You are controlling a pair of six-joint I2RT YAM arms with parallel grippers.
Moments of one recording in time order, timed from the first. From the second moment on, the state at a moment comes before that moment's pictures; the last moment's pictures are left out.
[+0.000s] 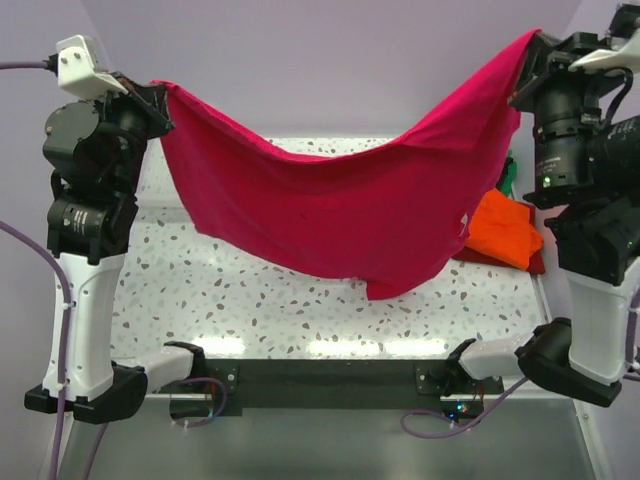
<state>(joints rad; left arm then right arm) -0.18 1.17 1.84 -0.51 -0.20 -0.33 0.71 1.32 2.32 -0.48 0.75 -0.22</state>
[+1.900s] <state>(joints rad) -0.18 1.37 1.94 -0.45 -0.45 -0.26 0.71 1.45 2.29 -0.20 0.64 -0.51</state>
